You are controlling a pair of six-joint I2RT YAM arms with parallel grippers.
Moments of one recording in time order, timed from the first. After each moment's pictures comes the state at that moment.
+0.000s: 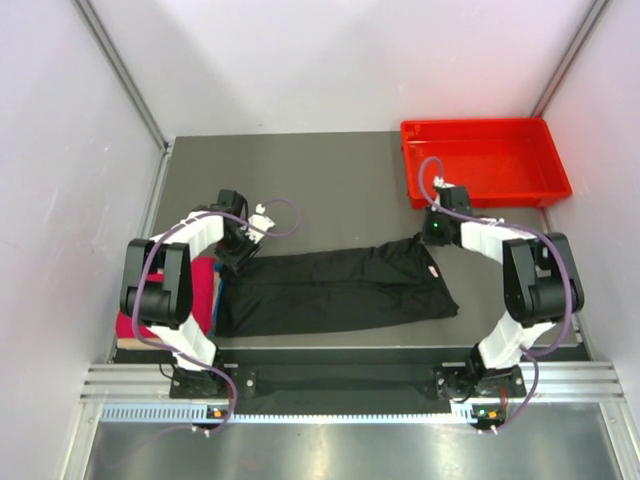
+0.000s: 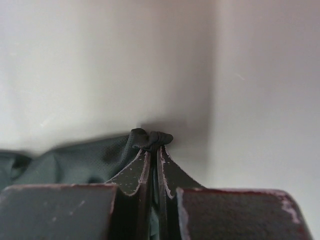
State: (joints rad) left arm -0.12 1.71 1.04 -0.70 0.05 0.60; right arm 0.16 1.66 0.87 -0.11 -0.09 0.30
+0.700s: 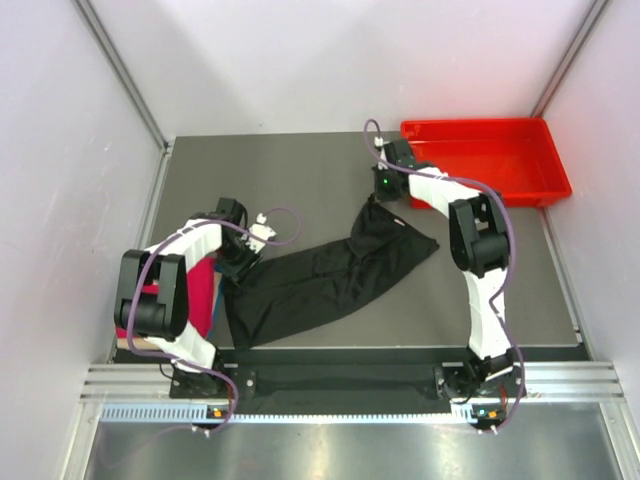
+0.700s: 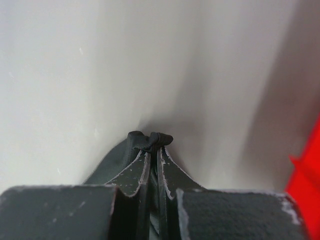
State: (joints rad) left arm -0.14 1.62 0.96 -0.75 0.10 0.60; right arm 0.35 2.18 1.65 -0.37 -0.10 0.20
